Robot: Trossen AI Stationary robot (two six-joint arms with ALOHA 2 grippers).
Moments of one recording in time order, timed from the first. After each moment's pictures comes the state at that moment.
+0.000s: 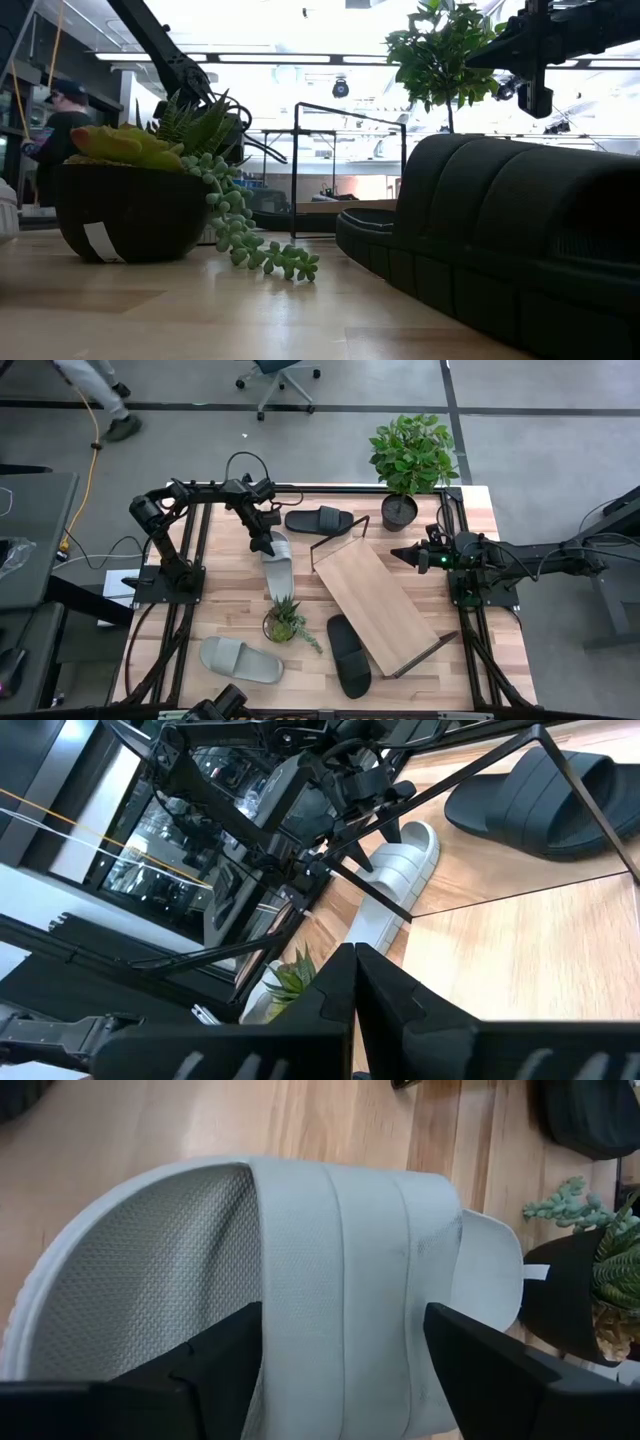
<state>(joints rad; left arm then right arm) 0.88 1.75 0.97 -0.79 0.69 0.49 0.01 0.54 0.37 -0.02 0.19 0.96</state>
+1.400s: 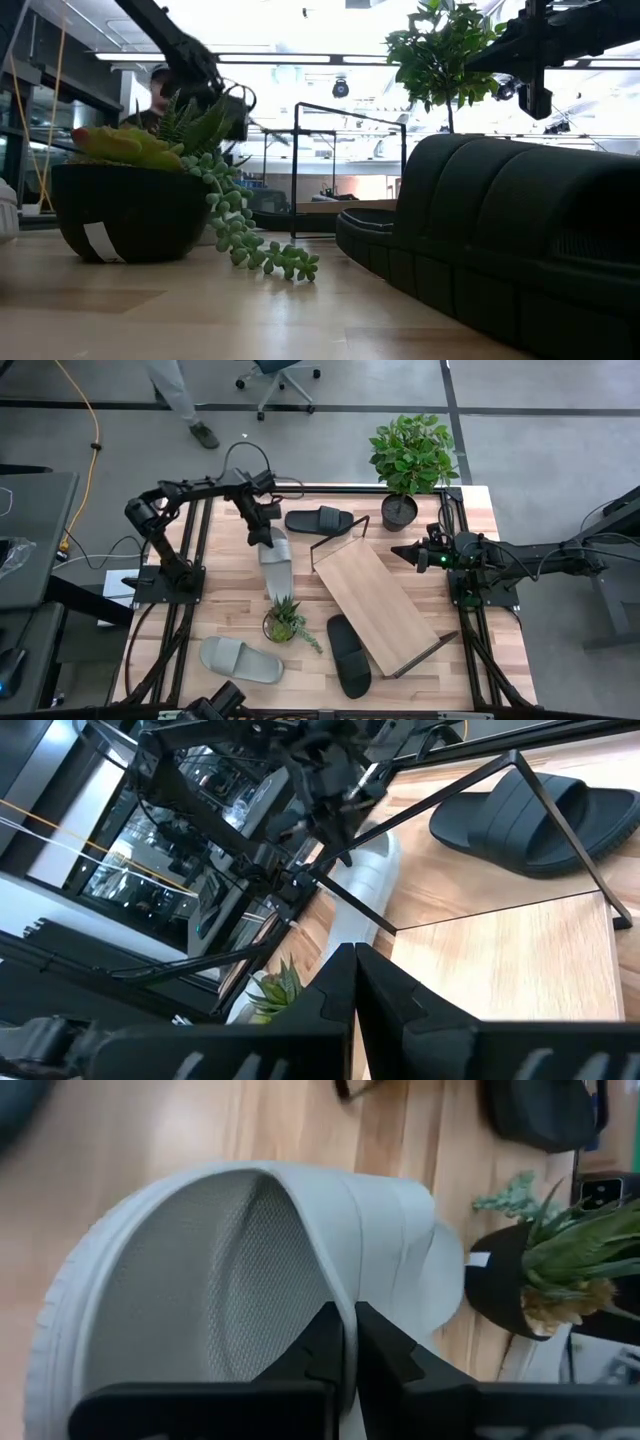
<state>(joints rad) 0.88 1.71 1.12 -1.01 0.68 0.53 0.01 0.54 0.37 -0.03 0.24 0.93</state>
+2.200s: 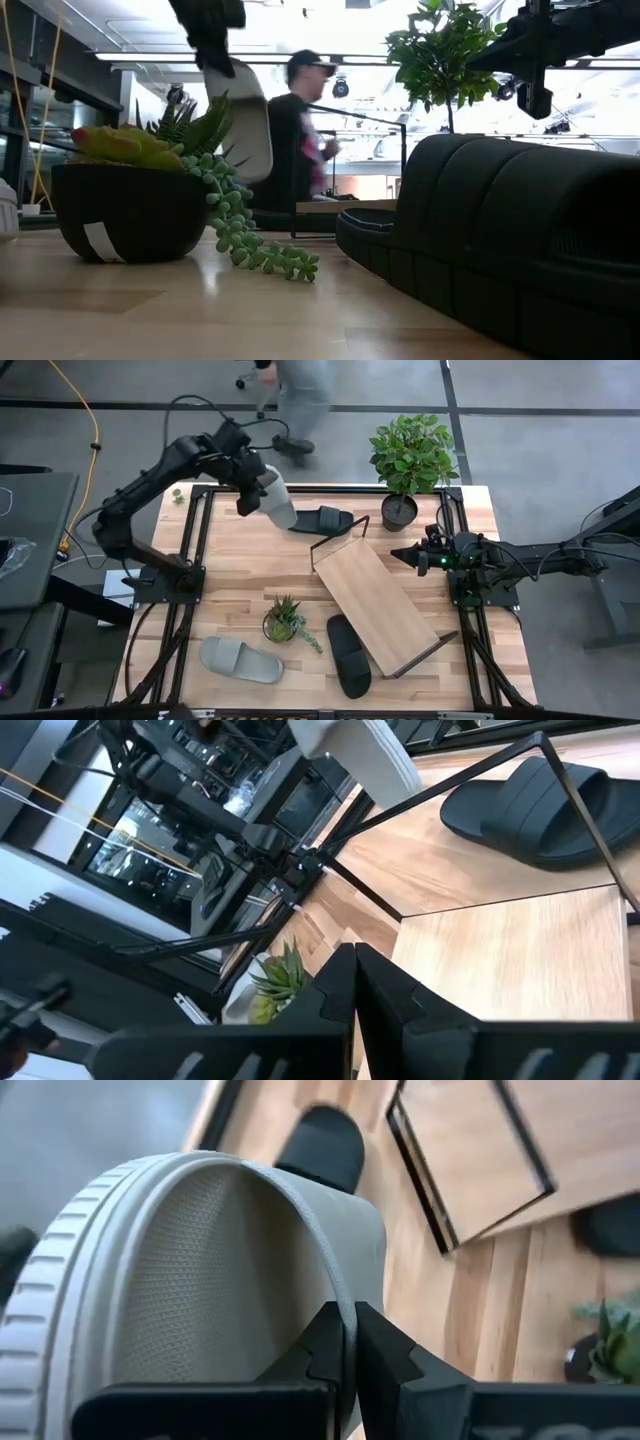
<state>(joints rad) 0.85 1.40 1.57 -1.19 0.28 0.37 0.01 0.54 0.37 -0.03 0.19 0.90</state>
